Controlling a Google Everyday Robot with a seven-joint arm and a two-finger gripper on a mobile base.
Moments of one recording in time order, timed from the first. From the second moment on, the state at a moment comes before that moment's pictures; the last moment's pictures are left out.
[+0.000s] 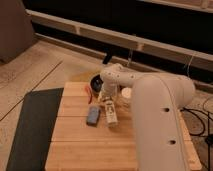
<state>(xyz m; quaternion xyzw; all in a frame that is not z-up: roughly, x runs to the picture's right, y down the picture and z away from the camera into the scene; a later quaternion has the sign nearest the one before) 0.013 0.086 0.940 -0.28 0.18 0.64 0.69</state>
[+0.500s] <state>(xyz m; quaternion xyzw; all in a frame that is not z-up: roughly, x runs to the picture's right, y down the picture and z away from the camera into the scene) 0.019 0.081 0.939 -0.27 0.18 0.65 0.69</state>
